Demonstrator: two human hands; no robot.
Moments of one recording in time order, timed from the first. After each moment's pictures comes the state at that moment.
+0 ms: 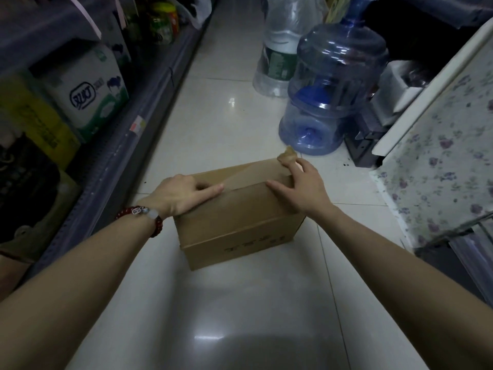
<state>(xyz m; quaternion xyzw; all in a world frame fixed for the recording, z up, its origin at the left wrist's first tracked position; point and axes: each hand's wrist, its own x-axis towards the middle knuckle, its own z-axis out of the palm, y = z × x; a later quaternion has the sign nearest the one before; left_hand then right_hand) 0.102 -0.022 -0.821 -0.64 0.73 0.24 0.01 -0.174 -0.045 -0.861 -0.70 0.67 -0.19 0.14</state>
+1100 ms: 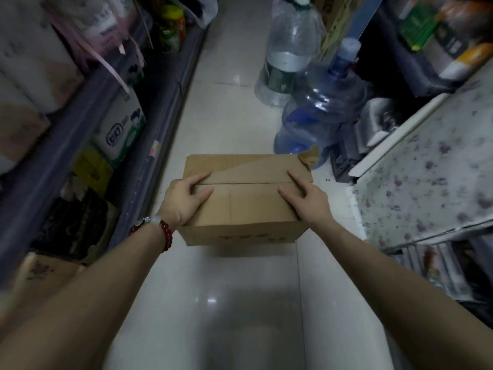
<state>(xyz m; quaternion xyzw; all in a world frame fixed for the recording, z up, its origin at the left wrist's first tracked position) 0.087 -0.005 -0.683 -0.70 0.55 0.38 -0.24 -0.188 -0.020 -0.701 -0.59 0.70 -0.24 0.34</state>
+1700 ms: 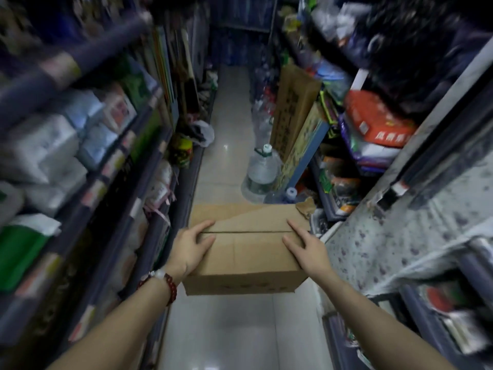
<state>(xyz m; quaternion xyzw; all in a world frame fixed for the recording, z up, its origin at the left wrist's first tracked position) 0.118 0.021 -0.214 -0.66 0.60 0.37 -0.27 -0.181 0.022 -0.228 -0.60 0.68 -0.26 0.33</state>
